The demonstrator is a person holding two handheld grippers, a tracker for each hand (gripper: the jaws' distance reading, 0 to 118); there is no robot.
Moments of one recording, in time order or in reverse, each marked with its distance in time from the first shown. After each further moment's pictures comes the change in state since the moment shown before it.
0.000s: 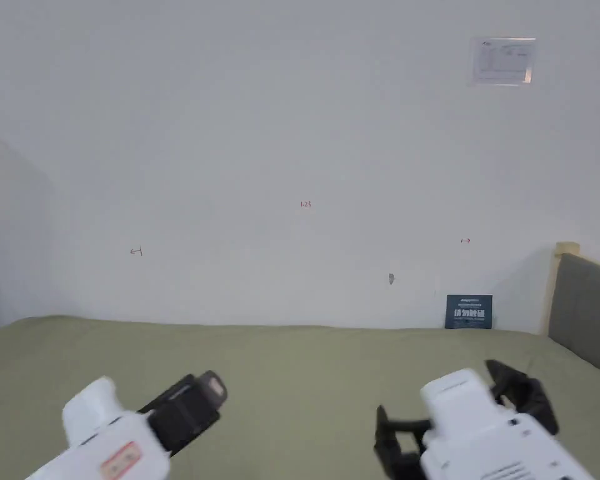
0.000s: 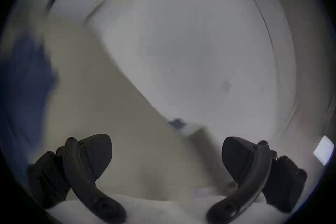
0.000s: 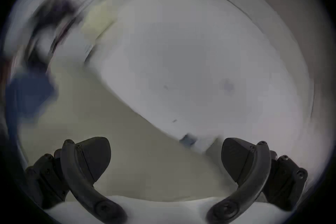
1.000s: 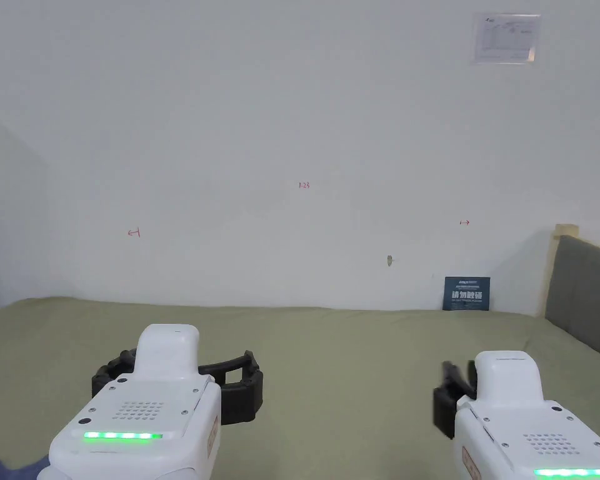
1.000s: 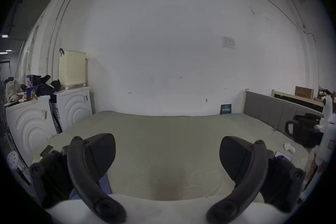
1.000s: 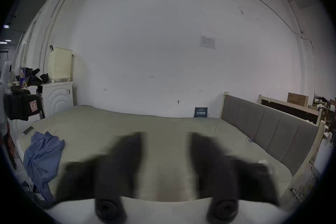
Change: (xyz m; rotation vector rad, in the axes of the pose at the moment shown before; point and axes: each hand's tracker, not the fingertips) left arm 0.042 -0.009 -0.005 0.072 0.142 -0.424; right arm 0.012 -0.020 -0.014 -0.072 -0.074 -0.113
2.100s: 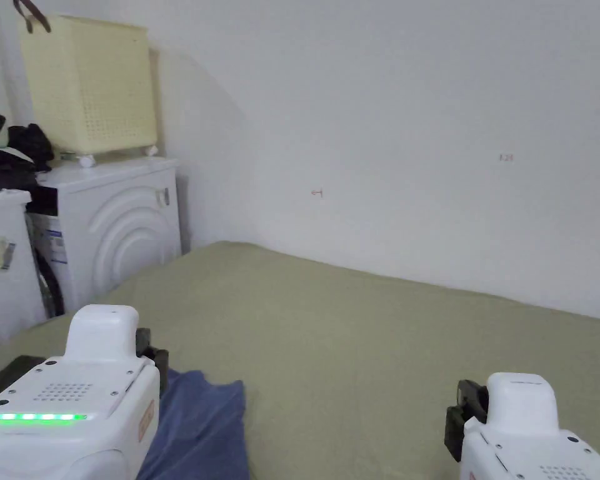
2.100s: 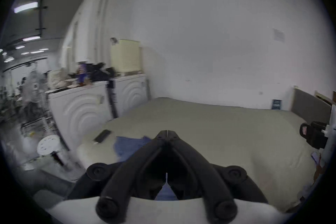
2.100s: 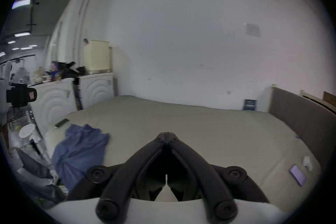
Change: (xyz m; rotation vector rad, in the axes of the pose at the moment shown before) left arm -0.207 -0.023 0.088 -0.090 0.524 0.050; right arm -0.191 -0.024 -0.026 -0.086 0.448 -0.001
